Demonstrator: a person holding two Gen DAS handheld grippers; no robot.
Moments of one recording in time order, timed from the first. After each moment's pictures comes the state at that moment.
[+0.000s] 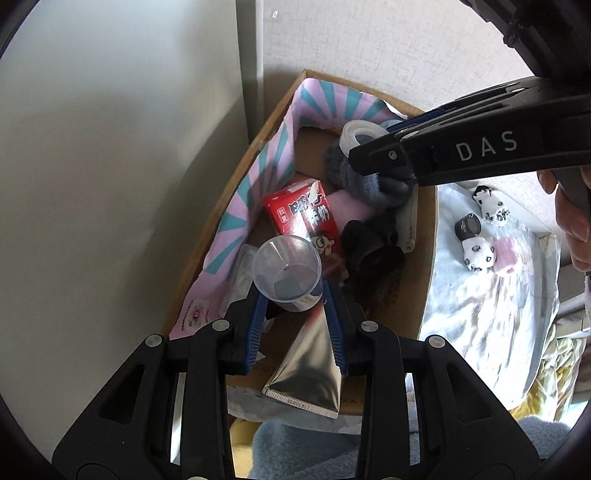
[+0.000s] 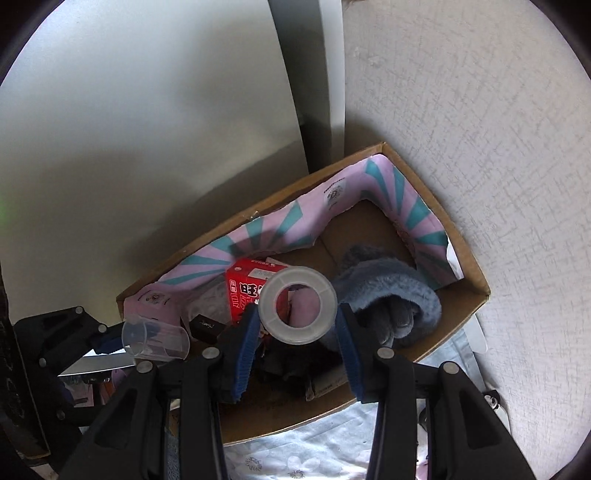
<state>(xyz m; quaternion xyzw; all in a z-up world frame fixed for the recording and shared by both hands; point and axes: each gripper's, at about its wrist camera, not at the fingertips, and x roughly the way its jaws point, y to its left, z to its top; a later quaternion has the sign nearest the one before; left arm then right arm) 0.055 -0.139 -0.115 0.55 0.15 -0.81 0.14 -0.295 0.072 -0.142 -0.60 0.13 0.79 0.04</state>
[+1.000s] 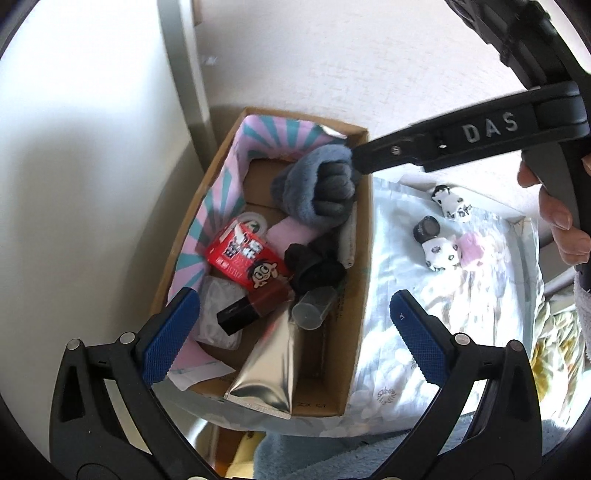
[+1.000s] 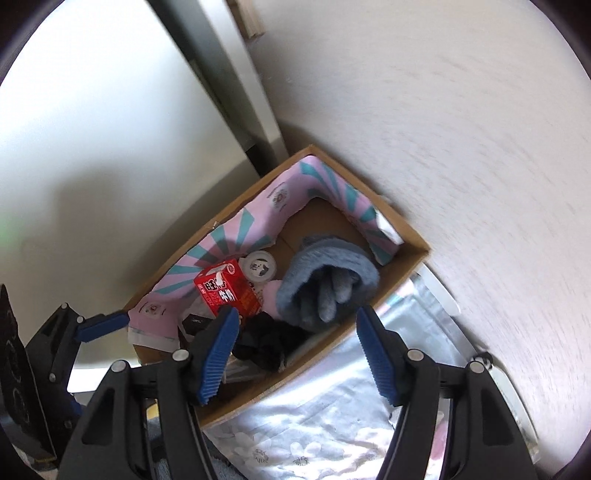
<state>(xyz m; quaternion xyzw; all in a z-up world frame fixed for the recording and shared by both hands) 0.037 -0.097 -0.072 0.53 0.11 -0.84 0.09 -0.242 0.111 -0.116 -0.56 0.21 0.79 0.11</state>
